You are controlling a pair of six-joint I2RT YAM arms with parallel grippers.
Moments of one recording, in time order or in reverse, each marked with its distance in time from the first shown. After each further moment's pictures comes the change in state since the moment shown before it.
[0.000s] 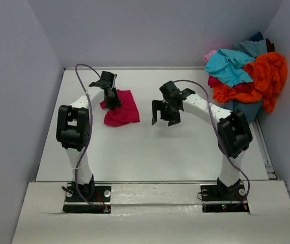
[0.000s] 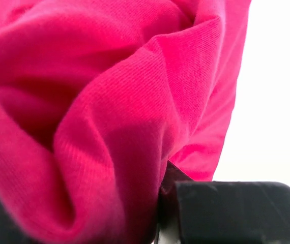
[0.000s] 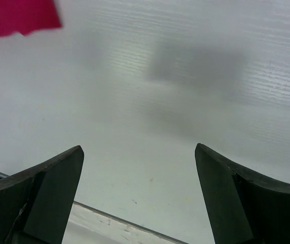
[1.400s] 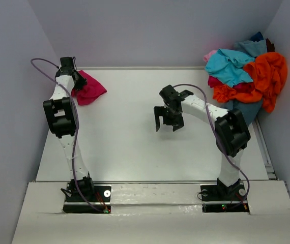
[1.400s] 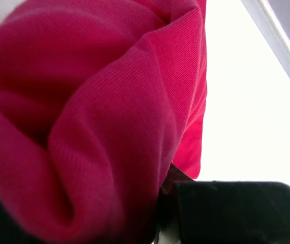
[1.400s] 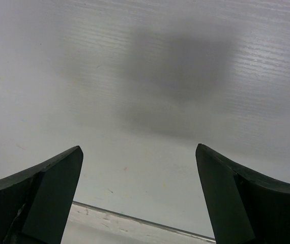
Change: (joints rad) left arm 0.385 0.318 0.505 0.038 -0.038 -0.113; right arm 0.000 0.029 -0.023 -0.093 0.028 -0.050
